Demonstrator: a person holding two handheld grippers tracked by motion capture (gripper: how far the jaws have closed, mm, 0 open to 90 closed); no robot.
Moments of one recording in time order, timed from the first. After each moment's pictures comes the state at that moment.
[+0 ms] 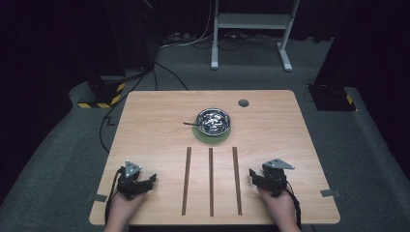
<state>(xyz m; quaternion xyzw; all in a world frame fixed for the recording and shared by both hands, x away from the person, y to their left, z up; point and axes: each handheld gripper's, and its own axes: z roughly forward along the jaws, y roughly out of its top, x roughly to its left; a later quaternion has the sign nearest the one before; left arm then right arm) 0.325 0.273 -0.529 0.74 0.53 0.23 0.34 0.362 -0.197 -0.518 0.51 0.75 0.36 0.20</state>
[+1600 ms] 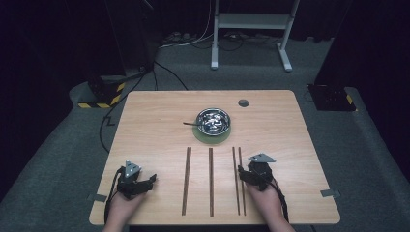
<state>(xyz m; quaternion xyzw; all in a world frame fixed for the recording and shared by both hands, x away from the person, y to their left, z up) 0.326 0.273 -0.529 0.75 0.52 0.23 0.34 0.380 -0.158 -0.521 0.51 0.77 0.33 0.21</state>
